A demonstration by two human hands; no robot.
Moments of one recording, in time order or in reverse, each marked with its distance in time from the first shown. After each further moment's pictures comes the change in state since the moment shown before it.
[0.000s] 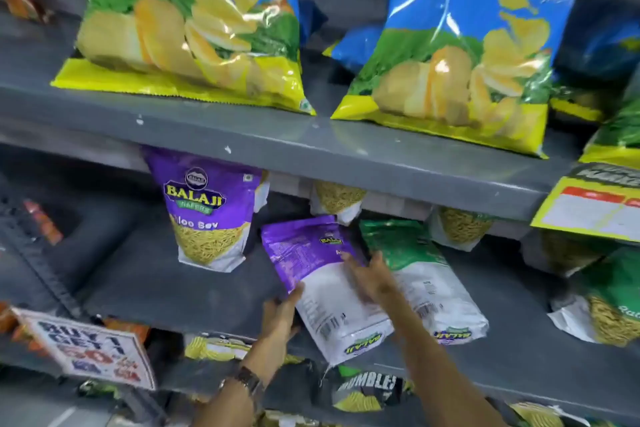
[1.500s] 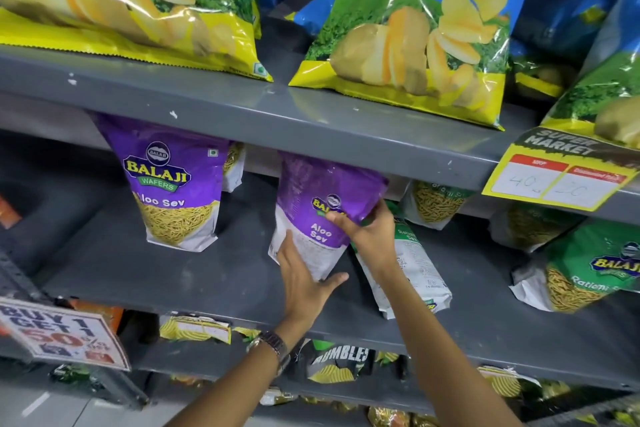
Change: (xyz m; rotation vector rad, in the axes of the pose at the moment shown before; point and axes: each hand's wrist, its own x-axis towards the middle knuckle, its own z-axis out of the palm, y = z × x) left_hand -0.008 -0.030 0.065 0.488 -0.090 0.773; right_hand -0.039 -0.032 -0.054 0.504 0.228 -0.427
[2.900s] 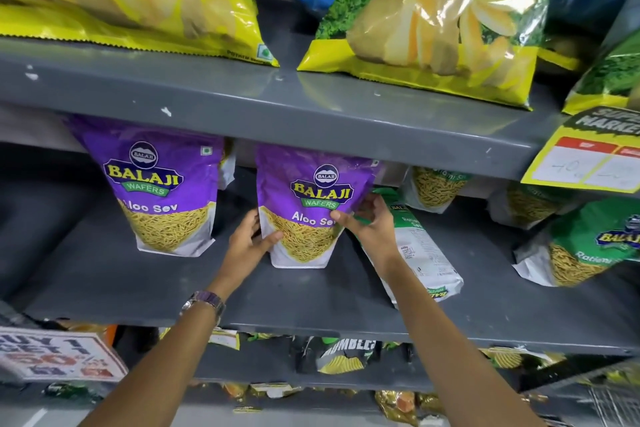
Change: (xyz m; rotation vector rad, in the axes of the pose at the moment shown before) left_hand 0.096 -0.049 -0.089 -0.181 -0.343 0.000; right_hand 0.015 0.041 0.013 0.045 0.019 0.119
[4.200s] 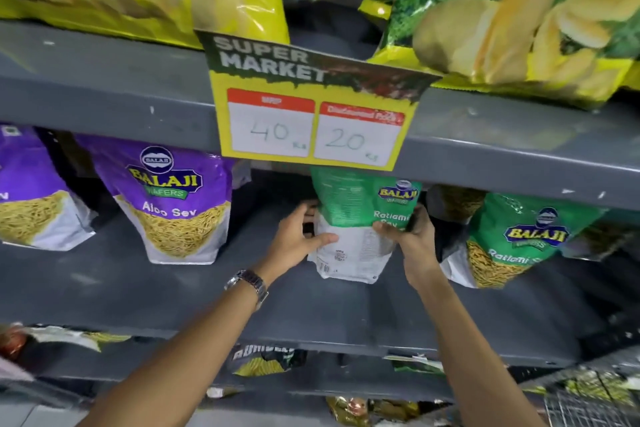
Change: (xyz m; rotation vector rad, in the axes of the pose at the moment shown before) left_hand 0.038 0.033 0.275 0.166 -0.081 0.017; right_hand 0.051 0.051 -0.253 0.199 0.097 0.089
